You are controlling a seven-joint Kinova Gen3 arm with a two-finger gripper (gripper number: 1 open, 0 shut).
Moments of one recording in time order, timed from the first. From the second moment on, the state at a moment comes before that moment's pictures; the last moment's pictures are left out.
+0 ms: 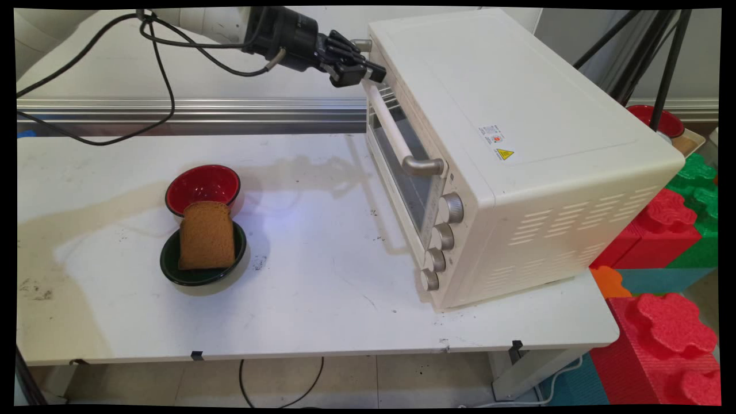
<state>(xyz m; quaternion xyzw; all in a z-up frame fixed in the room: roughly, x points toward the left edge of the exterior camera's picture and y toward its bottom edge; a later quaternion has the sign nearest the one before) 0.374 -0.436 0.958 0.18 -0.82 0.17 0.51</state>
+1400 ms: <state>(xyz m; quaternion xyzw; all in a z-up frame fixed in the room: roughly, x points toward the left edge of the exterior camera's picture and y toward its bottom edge) 0.412 -0.425 0.937 0.17 -0.85 0.15 0.47</state>
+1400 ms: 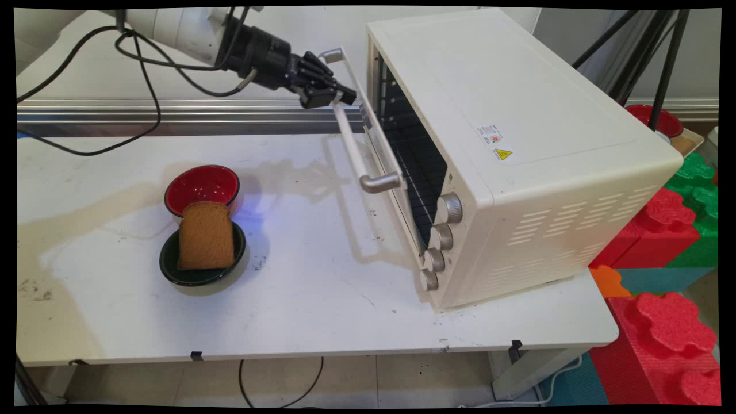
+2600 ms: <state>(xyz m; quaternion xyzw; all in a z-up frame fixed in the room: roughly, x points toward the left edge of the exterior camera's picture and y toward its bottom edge) 0.453 -0.379 0.864 0.24 -0.87 0.11 0.42</state>
